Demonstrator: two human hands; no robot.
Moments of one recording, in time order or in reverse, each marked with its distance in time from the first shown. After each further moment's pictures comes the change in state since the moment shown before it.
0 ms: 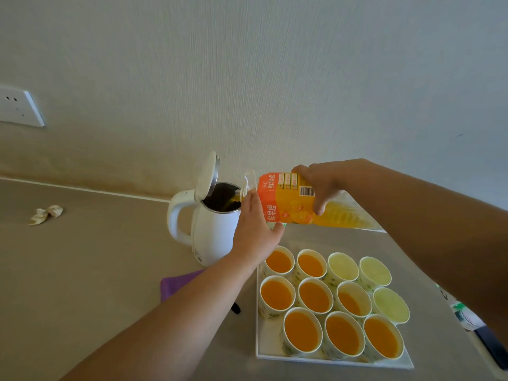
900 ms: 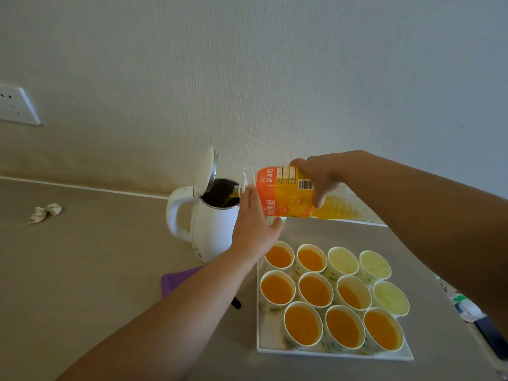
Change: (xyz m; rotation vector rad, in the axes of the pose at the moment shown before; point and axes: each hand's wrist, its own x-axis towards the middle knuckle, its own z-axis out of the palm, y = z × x) left_hand -0.002 0.002 -0.002 0.001 -0.009 -0.010; right_hand 0.005 0.001 0.000 -0.052 0.013 0.002
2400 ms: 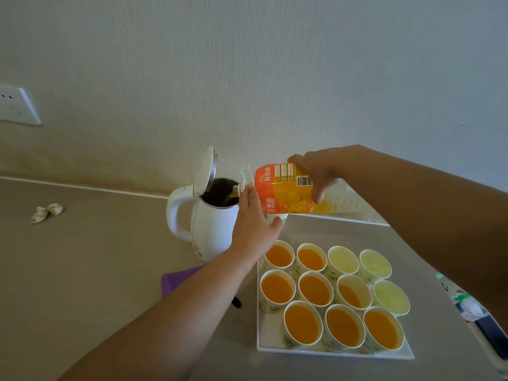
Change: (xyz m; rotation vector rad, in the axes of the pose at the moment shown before) left_hand -0.002 0.002 -0.001 -0.021 -0.006 -0.021; right_hand -0.001 -0.002 -0.008 -0.052 -0.009 -0.003
